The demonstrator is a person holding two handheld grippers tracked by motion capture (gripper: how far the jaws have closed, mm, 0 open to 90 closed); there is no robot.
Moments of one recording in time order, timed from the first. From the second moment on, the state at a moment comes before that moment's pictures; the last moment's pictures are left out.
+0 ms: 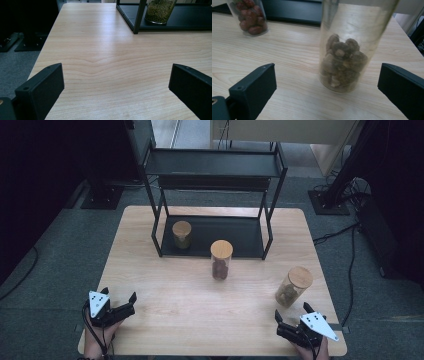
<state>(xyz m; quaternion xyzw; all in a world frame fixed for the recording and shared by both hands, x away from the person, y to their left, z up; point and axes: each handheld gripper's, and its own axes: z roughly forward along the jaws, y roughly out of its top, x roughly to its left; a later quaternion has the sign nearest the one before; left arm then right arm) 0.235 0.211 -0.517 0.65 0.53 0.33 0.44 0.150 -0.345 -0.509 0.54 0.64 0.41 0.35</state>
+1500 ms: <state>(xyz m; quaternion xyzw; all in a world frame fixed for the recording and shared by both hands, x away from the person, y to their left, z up) 0.235 0.212 -0.517 0.65 0.53 0.32 0.44 0.178 -0.262 -0.509 0.48 0.69 0.44 0.32</state>
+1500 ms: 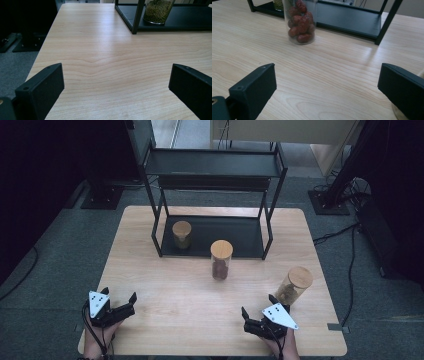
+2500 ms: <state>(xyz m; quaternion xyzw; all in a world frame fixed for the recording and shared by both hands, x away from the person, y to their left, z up) 0.235 0.213 -0.517 0.65 0.53 0.32 0.45 0.214 -0.219 -0.508 0.45 0.71 0.44 0.31</state>
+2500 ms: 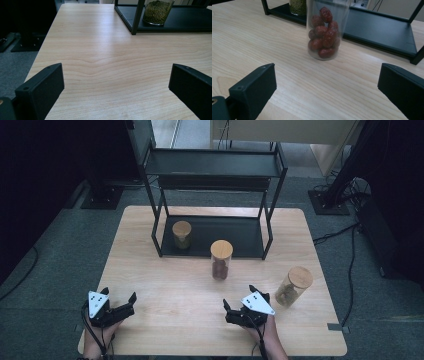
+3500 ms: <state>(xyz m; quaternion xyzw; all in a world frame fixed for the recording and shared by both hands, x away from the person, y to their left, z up) 0.235 0.214 -0.517 0.65 0.53 0.32 0.45 0.255 -0.193 -0.505 0.44 0.72 0.44 0.30</state>
